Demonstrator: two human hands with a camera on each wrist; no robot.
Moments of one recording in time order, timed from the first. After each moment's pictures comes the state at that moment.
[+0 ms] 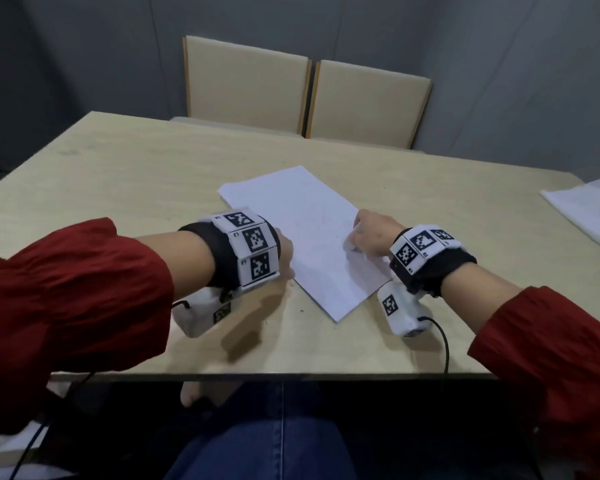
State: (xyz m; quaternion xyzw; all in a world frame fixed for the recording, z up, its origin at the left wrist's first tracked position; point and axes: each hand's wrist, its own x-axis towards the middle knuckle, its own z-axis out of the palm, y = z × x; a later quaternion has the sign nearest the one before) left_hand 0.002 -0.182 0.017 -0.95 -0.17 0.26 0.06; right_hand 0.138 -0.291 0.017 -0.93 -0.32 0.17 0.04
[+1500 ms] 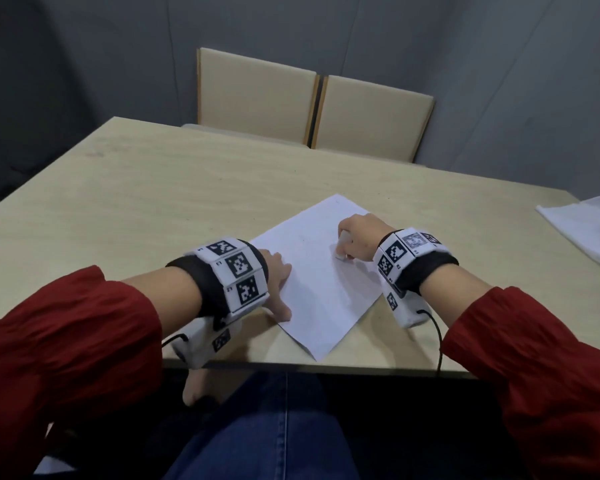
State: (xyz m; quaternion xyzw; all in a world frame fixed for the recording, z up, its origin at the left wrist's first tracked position) left_hand -0.038 -0.170 -0.005 -0.95 -0.14 0.27 0.01; right_hand 0.114 -0.276 0.027 -0.90 -0.42 0.12 -0.03
